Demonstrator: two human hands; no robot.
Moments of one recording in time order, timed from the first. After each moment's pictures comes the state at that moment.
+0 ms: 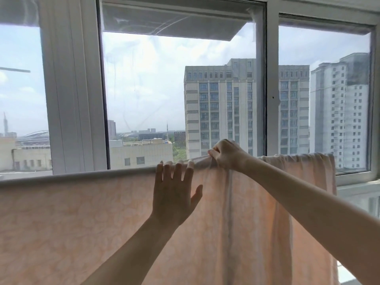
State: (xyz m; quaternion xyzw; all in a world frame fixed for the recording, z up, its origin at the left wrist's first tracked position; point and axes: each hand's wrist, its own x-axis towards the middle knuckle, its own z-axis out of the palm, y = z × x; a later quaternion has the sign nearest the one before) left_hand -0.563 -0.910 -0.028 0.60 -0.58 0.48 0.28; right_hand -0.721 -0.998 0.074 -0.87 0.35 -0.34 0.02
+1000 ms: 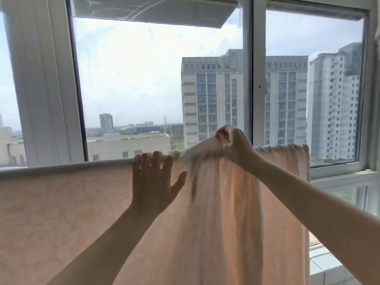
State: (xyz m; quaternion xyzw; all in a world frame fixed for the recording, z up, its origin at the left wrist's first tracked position) left_hand -0.591 -0.935 -0.023 0.61 -0.54 0.51 0.27; right_hand -0.793 -1.034 0.057 -0.79 0.31 -0.52 0.07
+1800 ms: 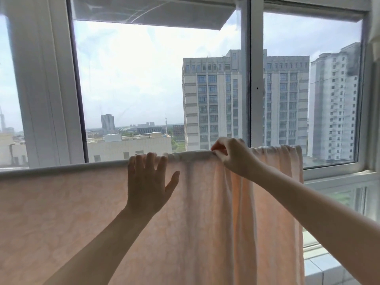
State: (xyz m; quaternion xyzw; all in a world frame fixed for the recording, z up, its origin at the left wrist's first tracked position) left_hand -0.591 -0.931 -0.022 0.64 -0.53 0.50 0.27; right_hand -0.813 -1.029 0.042 -0.86 0.26 -0.44 -0.03
